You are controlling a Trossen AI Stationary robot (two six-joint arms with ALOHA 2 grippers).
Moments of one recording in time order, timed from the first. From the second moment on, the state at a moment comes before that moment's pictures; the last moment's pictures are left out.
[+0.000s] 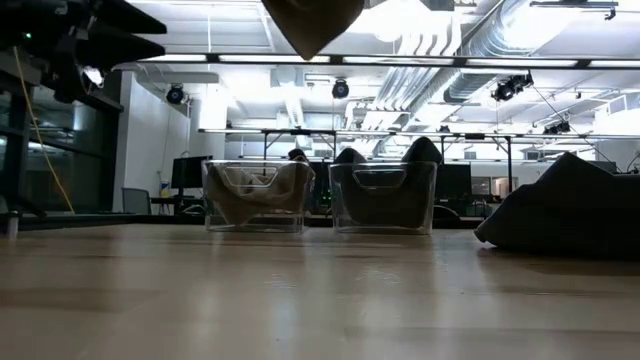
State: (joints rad) left arm -0.36 0.18 0.21 0.12 -0.71 -2.05; right arm 0.05 1.41 1.21 0.37 0.40 -0.84
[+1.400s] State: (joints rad) left arm -0.03 1.05 0.50 1.02 -0.27 -1.99; right arm -0.01 1.41 1.21 0.51 0.36 -0.81
